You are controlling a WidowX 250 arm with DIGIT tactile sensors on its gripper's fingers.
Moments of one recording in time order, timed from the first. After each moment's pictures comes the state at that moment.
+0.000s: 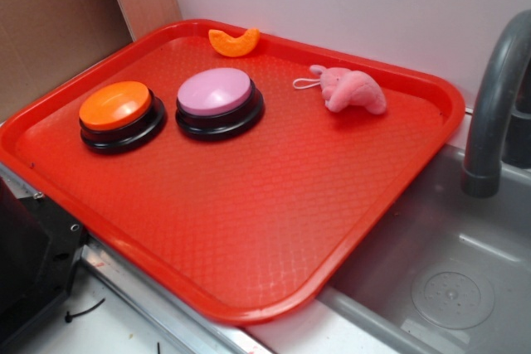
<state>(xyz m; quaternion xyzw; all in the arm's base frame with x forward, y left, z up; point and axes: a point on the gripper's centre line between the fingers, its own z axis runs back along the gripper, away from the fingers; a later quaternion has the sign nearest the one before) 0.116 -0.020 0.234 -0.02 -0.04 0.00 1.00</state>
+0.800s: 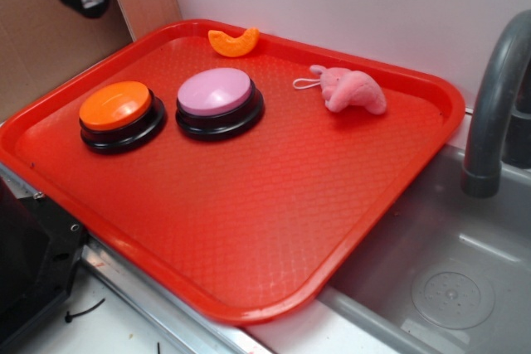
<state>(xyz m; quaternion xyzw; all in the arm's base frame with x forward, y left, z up) 0.182 0.039 0.164 0.05 -0.01 -0.02 1.00</state>
